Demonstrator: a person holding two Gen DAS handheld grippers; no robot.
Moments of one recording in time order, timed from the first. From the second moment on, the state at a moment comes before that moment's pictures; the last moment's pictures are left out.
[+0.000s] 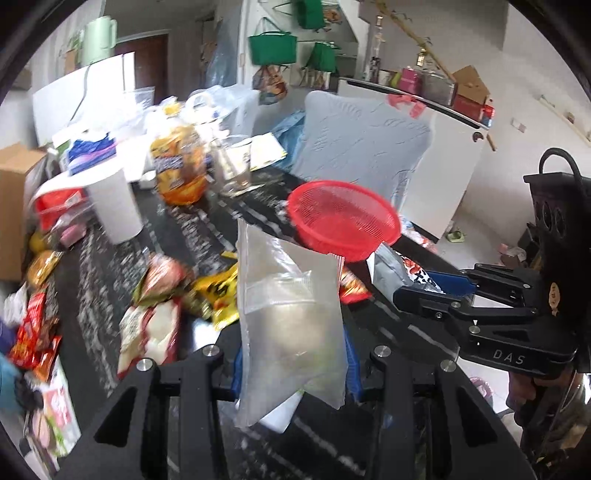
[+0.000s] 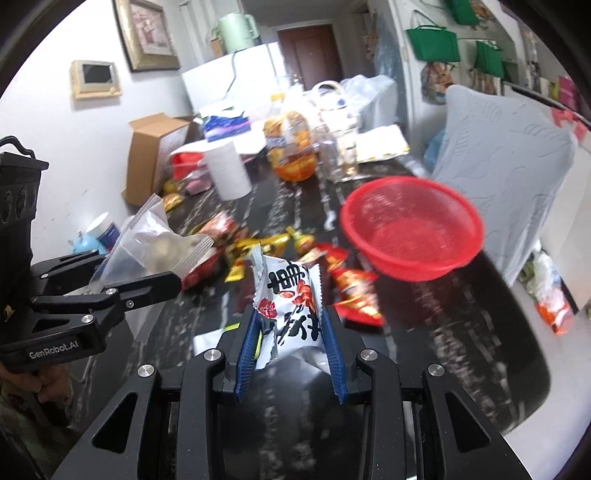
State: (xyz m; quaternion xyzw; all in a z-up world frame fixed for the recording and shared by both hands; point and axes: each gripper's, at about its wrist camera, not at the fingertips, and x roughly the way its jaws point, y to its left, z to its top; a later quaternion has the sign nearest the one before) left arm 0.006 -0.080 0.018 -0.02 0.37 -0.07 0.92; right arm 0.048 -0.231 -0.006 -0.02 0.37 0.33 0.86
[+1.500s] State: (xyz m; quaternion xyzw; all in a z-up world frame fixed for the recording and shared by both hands) left arm 0.232 -0.149 0.010 0.06 0.38 -0.10 0.92; right arm 0.234 -0.281 0.001 -0.03 0.37 0.22 0.90
